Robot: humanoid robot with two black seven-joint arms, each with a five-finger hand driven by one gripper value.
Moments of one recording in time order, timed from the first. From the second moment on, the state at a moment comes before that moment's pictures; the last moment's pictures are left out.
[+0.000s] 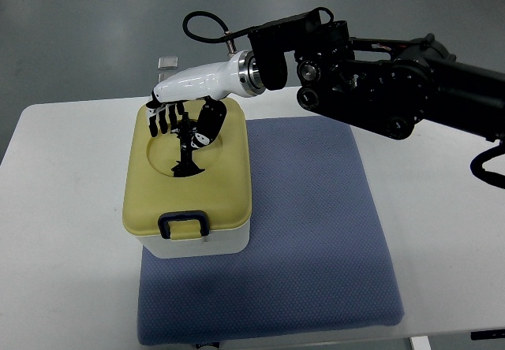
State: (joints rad) left arm 0.02 0.00 -0.02 -0.18 0.01 -0.10 0.11; right arm 1.41 -0.11 0.22 1.06 -1.38 0.42 0.12
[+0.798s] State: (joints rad) left arm 0.02 0.00 -0.02 -0.18 0.01 -0.10 0.11; right arm 1.59 -0.28 0.25 1.13 -1.24 0.58 0.13
